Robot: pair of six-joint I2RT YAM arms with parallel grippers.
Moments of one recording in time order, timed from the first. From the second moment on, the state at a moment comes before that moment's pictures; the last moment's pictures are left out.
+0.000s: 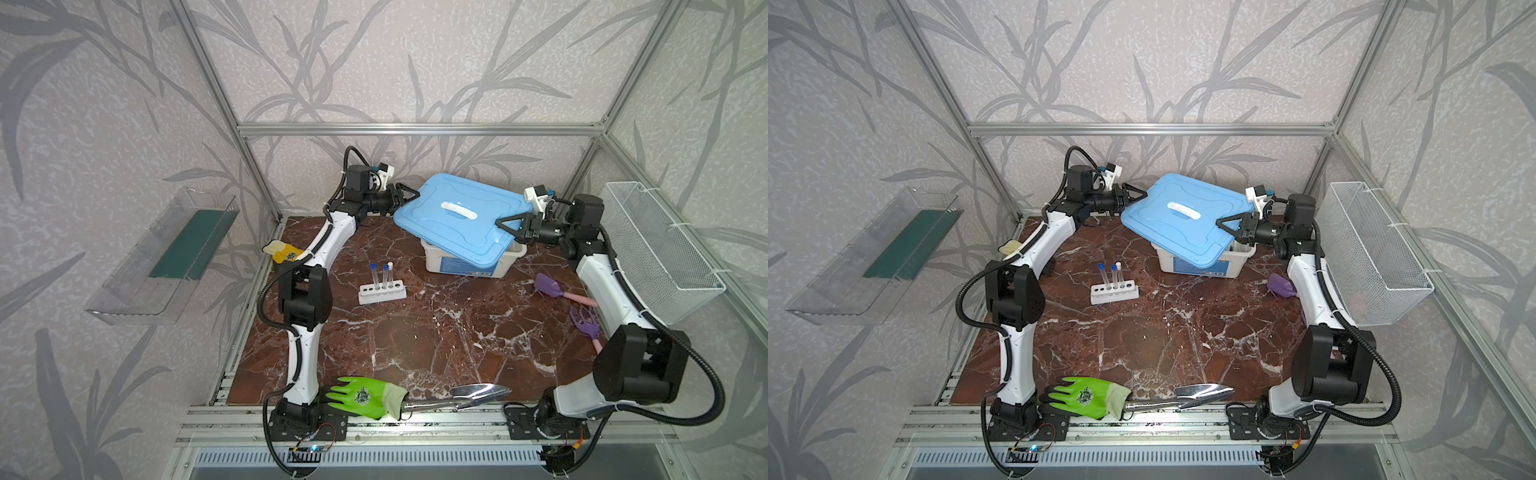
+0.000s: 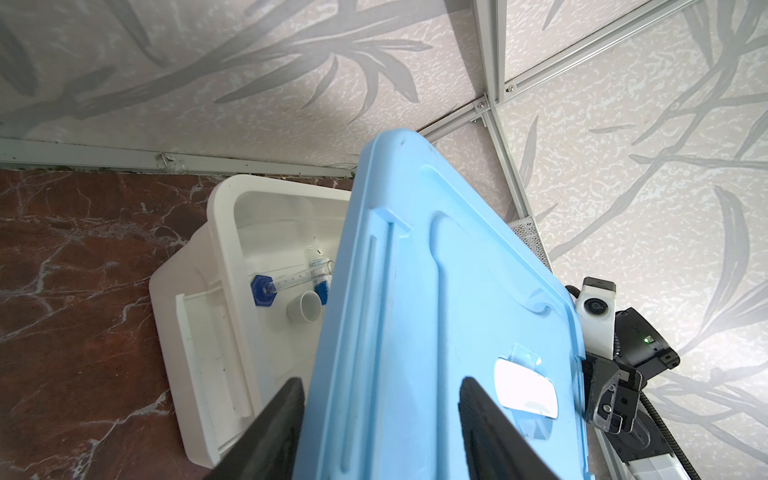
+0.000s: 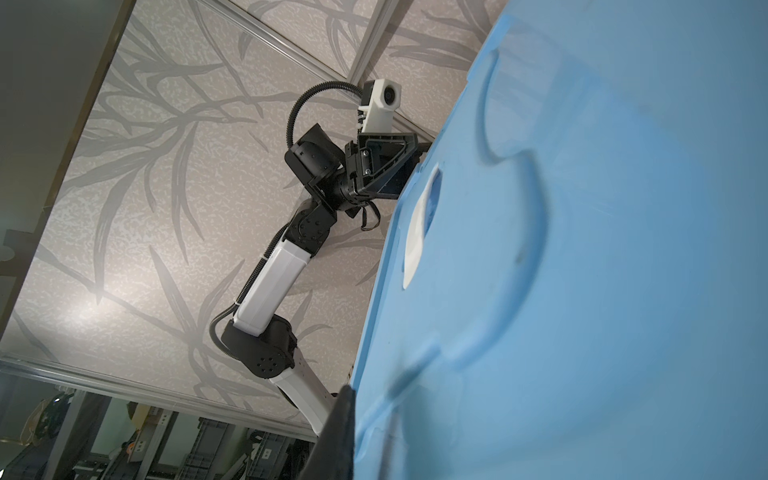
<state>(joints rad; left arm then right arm) -0.25 2.18 2.07 -0.24 0.87 -0.76 -0.11 1.52 1.31 -0.17 -1.31 0.66</state>
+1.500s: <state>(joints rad) -0.25 2.19 1.92 -0.18 0.83 -0.78 -0.12 1.89 1.65 -0.59 -1.00 0.40</state>
